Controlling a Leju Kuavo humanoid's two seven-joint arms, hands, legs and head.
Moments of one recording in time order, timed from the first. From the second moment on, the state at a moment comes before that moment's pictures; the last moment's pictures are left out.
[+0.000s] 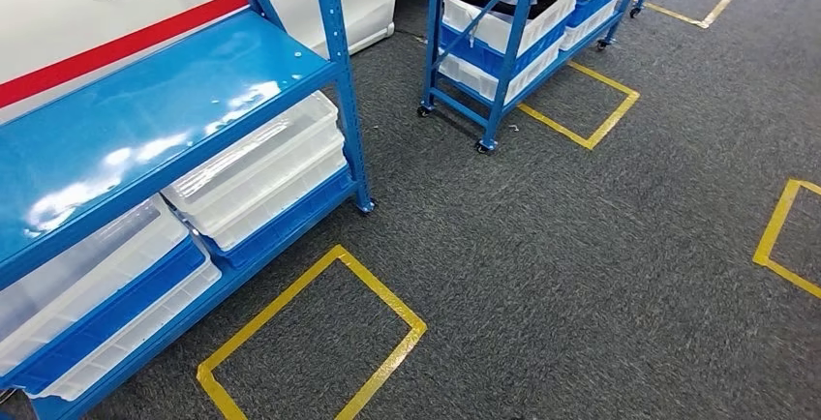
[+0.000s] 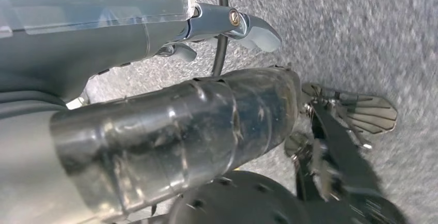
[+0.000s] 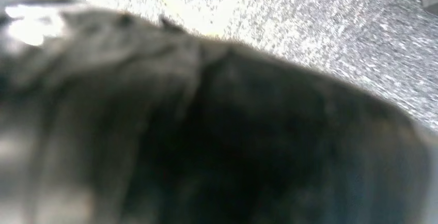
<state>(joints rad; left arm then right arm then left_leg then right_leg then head) -0.02 -0.26 1.57 -0.77 -1.09 -0.58 0.13 -0.10 -0.12 0.32 -0.21 0.68 -0.05 -0.16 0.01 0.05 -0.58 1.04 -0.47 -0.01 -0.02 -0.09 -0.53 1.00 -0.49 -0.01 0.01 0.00</state>
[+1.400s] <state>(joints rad) -0.03 -0.23 1.54 -0.68 -1.13 -0.50 0.09 -0.10 -0.12 0.26 -0.22 0.61 0.07 -0.03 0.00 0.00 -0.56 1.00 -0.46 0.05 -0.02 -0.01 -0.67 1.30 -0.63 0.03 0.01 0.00</state>
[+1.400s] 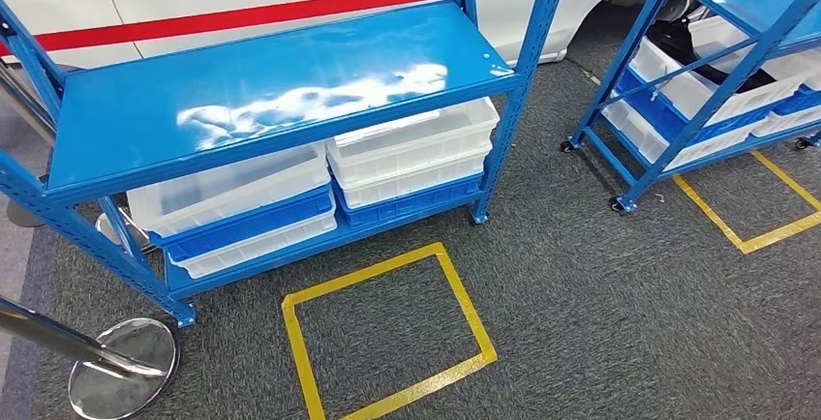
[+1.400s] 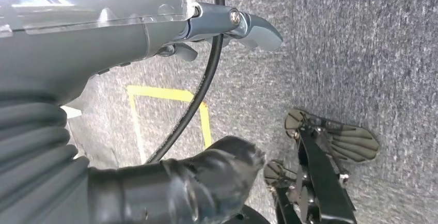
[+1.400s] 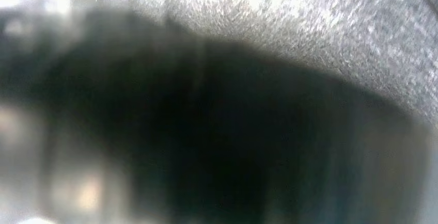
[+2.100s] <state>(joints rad) 0.01 -0.13 1.04 -0.53 -0.79 -0.30 0.04 -0.01 -0.08 0.15 -0.23 0.39 0.07 0.04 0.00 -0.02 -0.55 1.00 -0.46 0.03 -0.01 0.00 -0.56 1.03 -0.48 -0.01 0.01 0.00</state>
